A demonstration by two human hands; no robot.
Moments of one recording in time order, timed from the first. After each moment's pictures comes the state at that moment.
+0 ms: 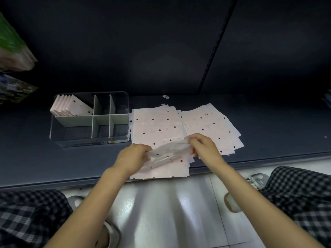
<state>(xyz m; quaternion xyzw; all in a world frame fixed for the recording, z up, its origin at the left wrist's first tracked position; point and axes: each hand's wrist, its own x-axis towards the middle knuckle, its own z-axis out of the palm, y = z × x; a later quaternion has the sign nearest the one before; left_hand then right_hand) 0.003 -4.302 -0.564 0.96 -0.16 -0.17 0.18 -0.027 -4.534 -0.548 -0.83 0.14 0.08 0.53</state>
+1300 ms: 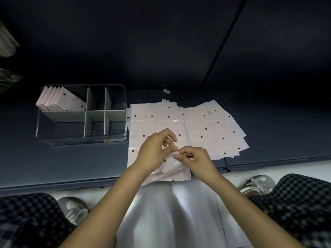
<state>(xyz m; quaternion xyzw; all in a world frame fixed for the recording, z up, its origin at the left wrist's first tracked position) 0.016 -4.356 -0.560 0.84 -0.14 -0.14 0.50 -0.028 -4.514 -0.584 -0.83 0.06 0.10 0.55</state>
